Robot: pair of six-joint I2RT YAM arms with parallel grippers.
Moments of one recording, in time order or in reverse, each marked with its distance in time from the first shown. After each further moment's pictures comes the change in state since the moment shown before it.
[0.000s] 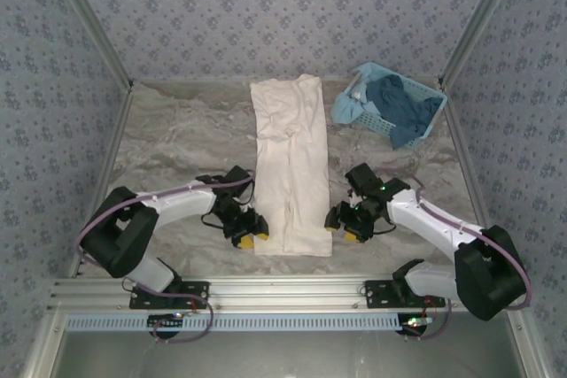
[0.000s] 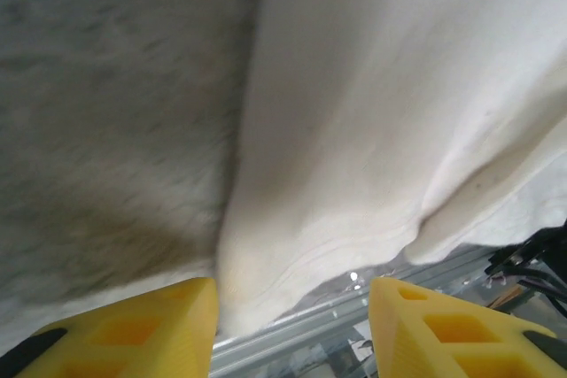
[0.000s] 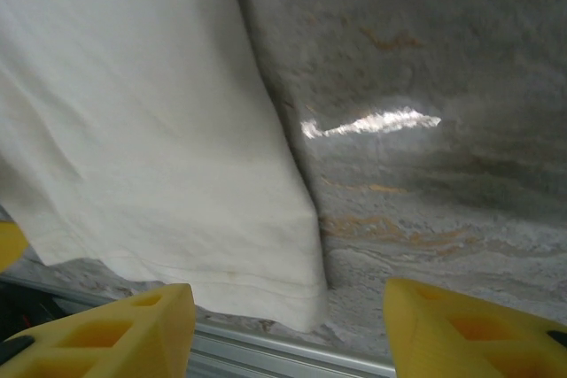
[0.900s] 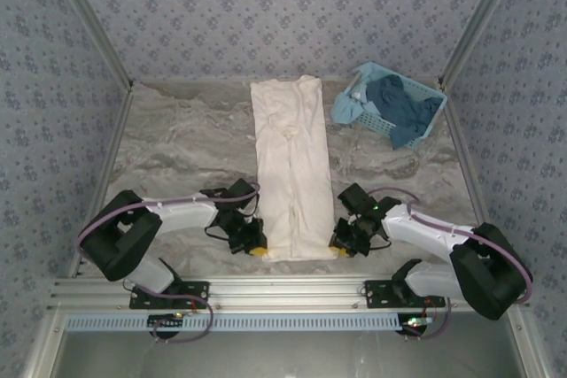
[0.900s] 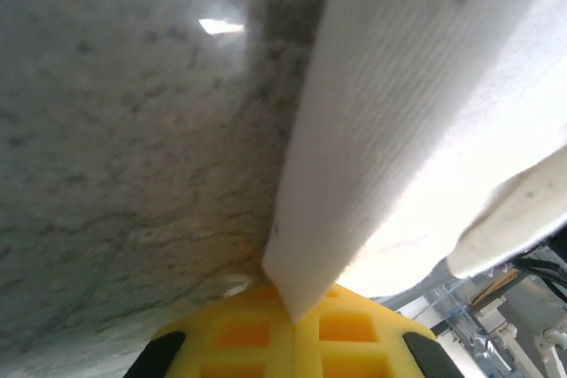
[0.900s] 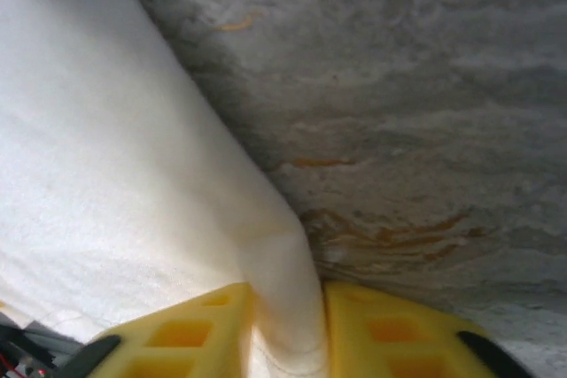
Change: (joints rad) left arm -0.078 -0.034 -0.128 0.178 0.033 -0.098; right arm 0.123 -0.003 -0.163 0.155 0.027 0.253
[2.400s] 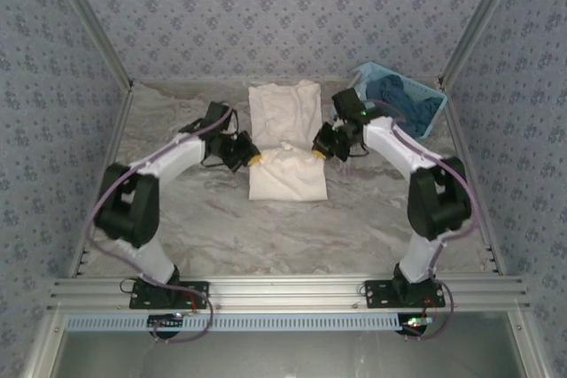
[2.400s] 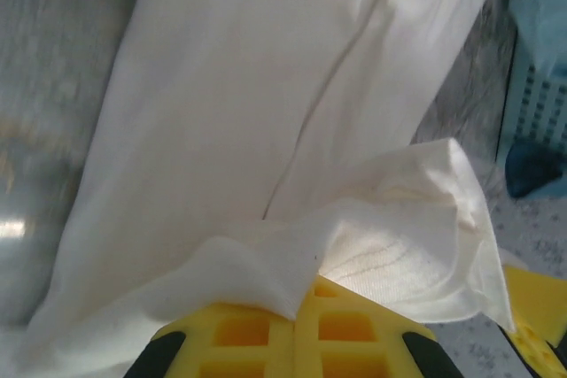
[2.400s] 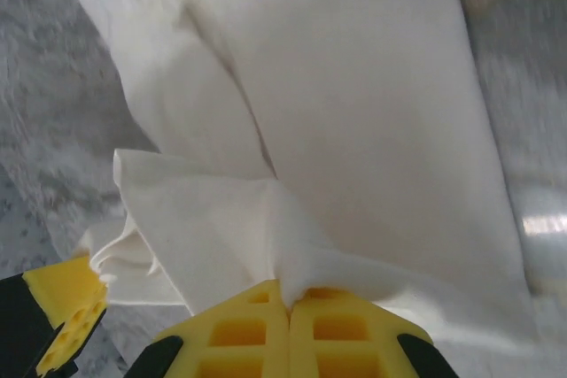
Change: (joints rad) left arm 0.397 0.275 0.645 -0.046 -0.121 -0.014; right arm -0.289 0.614 0.978 -0.126 -0.023 -0.211
